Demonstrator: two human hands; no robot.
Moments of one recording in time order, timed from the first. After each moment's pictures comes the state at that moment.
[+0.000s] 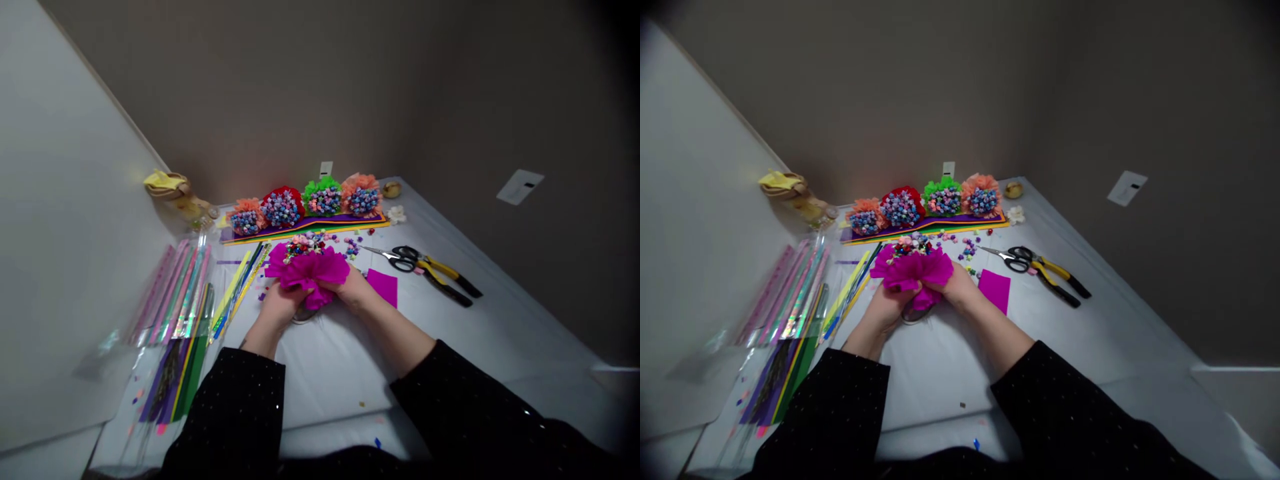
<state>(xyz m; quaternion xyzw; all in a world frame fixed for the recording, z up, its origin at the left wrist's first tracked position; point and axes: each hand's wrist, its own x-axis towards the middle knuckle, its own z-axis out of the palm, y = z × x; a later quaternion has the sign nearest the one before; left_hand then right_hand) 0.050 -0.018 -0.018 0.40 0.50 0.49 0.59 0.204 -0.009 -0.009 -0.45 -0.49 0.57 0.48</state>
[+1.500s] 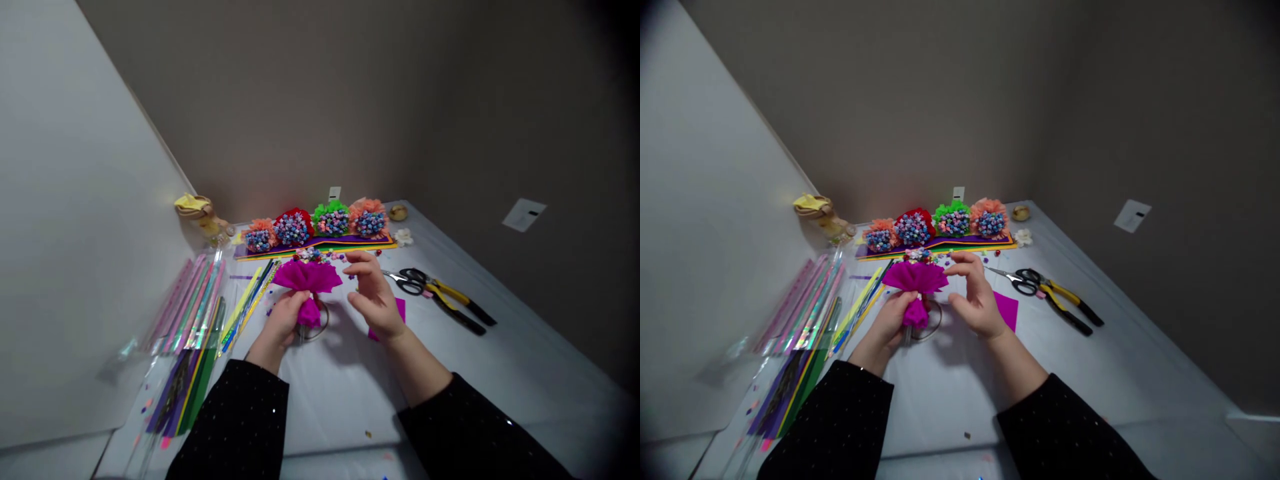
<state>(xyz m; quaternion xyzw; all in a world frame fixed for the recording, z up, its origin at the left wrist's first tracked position) 0.050 -0.018 0.005 0.36 0.53 0.47 0.61 0.227 -0.017 0.014 -0.34 -0.65 0.28 0.62</state>
